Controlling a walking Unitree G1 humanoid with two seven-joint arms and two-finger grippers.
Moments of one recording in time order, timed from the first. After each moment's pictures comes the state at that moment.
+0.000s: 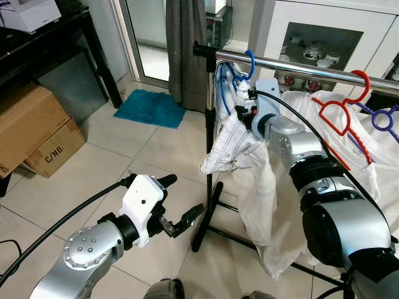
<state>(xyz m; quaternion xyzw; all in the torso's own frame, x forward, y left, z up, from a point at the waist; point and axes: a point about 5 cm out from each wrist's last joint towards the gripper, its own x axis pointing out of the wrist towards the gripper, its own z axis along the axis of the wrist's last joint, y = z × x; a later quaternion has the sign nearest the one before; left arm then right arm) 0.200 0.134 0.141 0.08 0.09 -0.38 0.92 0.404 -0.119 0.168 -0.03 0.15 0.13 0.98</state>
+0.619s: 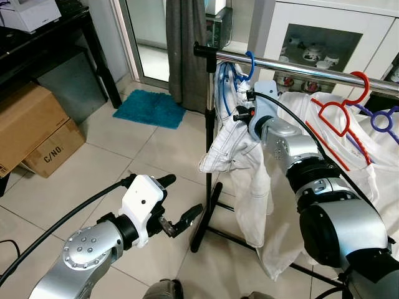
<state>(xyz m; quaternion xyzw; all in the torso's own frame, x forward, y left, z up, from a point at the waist) 0.200 0.134 0.141 0.09 0.09 -0.38 0.92 0.403 -0.115 0.165 0.00 0.15 0.12 0.98</state>
